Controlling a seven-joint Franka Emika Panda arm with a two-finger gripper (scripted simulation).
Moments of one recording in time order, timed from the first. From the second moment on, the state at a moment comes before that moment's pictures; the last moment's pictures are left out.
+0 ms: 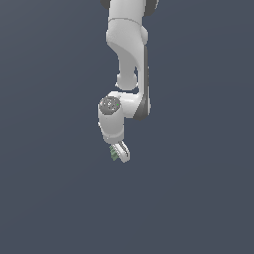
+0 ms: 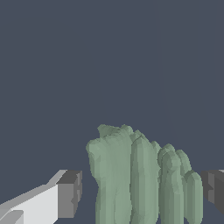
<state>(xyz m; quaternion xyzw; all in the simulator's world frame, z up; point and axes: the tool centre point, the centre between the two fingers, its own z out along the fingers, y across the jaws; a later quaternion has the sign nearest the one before) -0.005 -0.055 0.048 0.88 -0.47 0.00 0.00</state>
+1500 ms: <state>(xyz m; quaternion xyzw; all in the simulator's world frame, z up) 0.037 -0.062 0.085 0.88 -0.47 0.00 0.00</state>
